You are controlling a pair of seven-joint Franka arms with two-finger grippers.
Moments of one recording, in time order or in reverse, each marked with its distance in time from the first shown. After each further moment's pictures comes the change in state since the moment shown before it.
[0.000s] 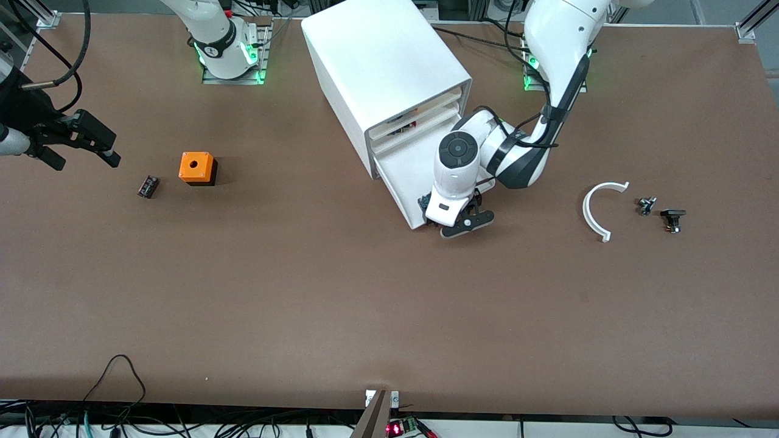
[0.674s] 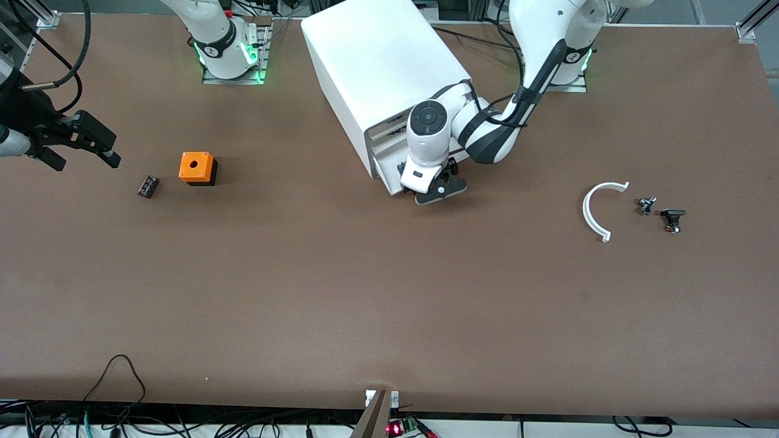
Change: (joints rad) left arm -0.019 -0.042 -0.123 -0.094 0.004 -0.023 -0.130; right arm -0.001 0.002 0.000 0.000 0.000 0.000 0.000
